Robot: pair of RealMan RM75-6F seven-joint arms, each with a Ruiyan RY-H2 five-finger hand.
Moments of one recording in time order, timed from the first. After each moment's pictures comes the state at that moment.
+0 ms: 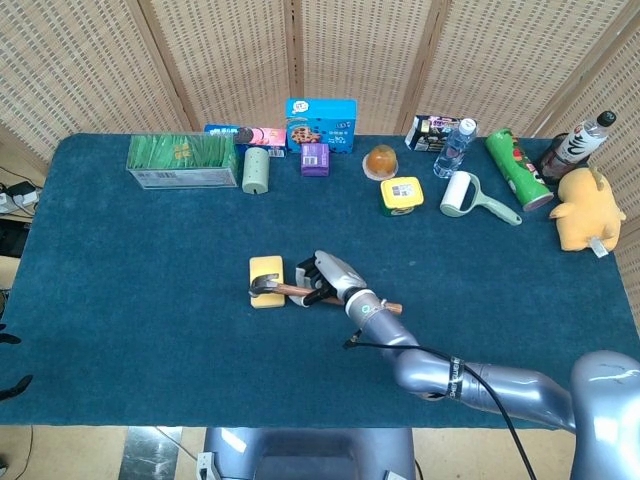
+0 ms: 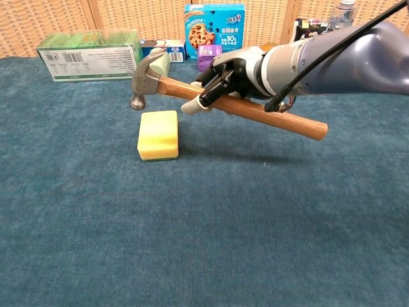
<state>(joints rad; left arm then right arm) 0.03 -1.19 -0.03 -1.38 1.35 1.37 -0.21 1.03 -1.58 0.45 -1.57 -0.35 0.64 -0.15</state>
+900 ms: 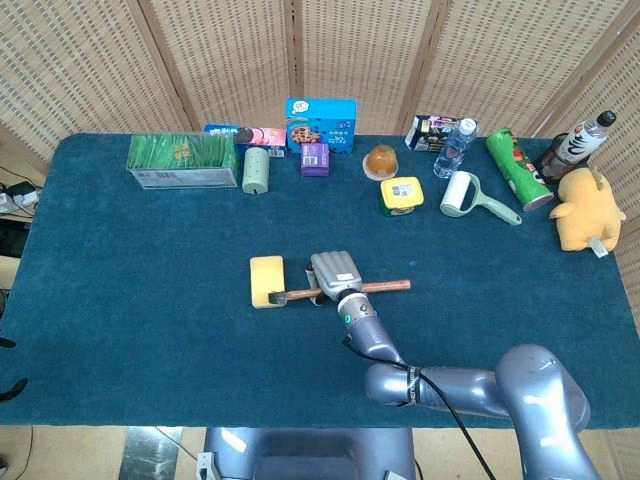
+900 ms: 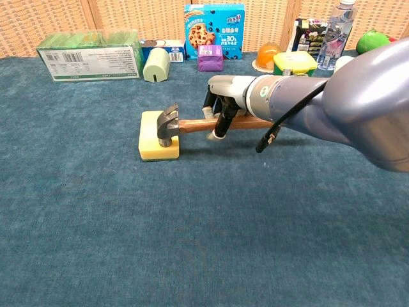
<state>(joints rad) 0.04 -1.20 -0.03 -1.36 1.33 1.35 -0.22 1.19 -1.77 0.24 -1.36 -0.39 0.94 -0.57</state>
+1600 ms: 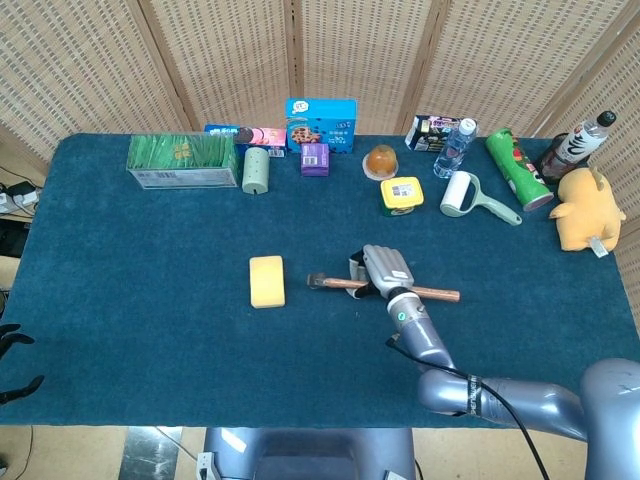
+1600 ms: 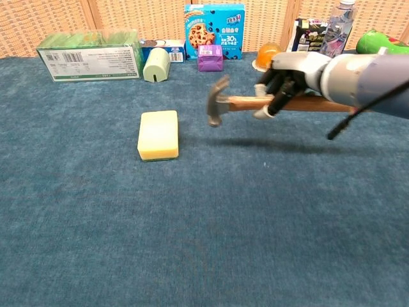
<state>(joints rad) 0.02 -1.20 -0.02 -1.41 1.37 1.36 -0.18 0.95 -1.54 0.26 -1.59 -0.51 0.96 -0.33</state>
